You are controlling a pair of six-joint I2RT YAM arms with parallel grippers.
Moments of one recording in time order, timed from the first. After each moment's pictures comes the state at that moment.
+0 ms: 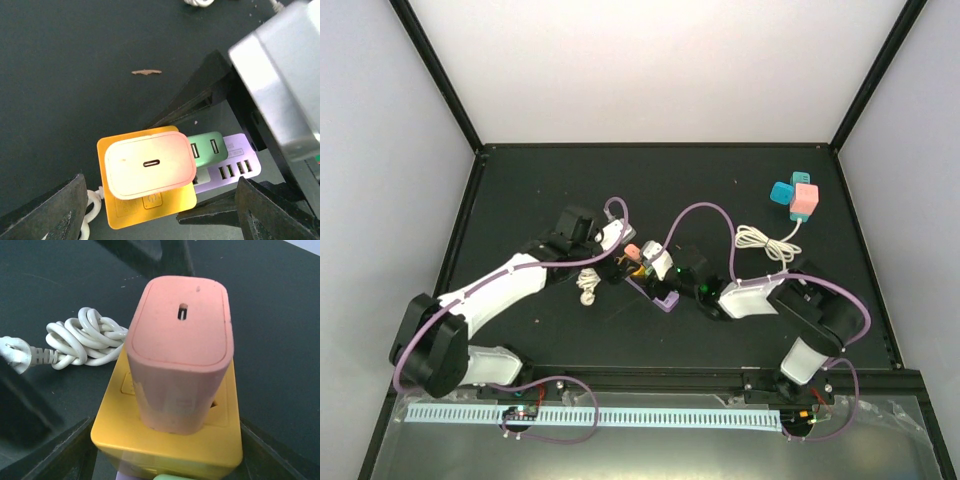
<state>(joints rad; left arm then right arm) -0.53 1.29 0.80 -0.26 0.43 0.15 0.86 1.66 0.58 0.63 -0.12 -0.11</state>
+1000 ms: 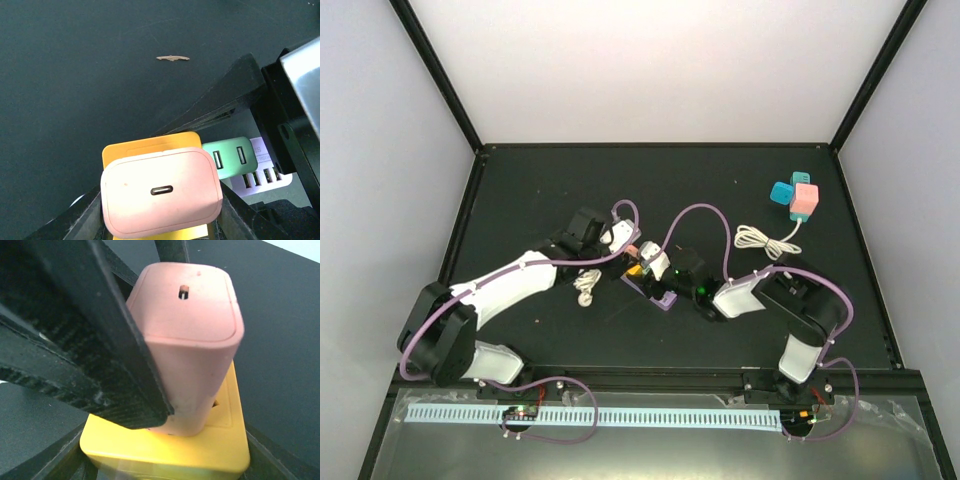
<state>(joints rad) -0.59 1.38 0.83 -0.25 0.27 0.10 0.86 1.75 0.58 0.77 -0.13 -0.10</state>
